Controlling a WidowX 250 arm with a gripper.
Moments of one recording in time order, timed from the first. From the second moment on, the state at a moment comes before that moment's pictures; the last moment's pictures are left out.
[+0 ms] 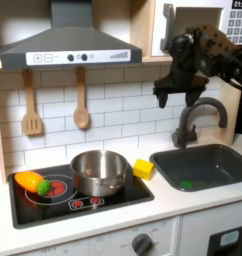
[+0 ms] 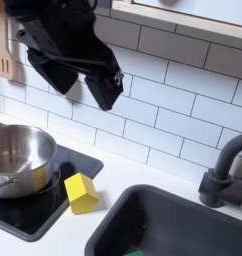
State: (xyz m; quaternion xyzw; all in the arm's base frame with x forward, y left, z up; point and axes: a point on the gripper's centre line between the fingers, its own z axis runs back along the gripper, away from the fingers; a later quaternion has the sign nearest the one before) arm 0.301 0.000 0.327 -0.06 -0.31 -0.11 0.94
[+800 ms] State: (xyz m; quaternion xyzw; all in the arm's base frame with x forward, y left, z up) arm 0.294 0.000 0.297 -0.06 -0.23 -0.11 0.96
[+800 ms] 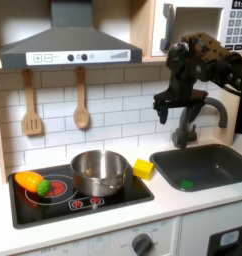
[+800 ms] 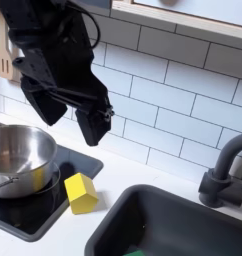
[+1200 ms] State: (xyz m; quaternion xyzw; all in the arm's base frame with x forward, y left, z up) arm 0.298 0.002 0.280 -0.06 -0.20 -0.11 0.97
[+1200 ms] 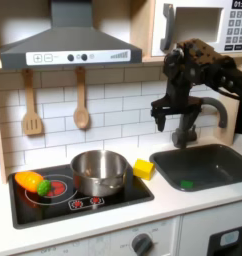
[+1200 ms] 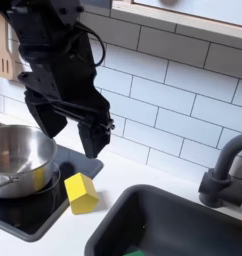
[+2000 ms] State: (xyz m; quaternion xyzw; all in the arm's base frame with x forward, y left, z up) arm 0.312 0.039 0.275 -0.02 -0.19 -0.07 0.98
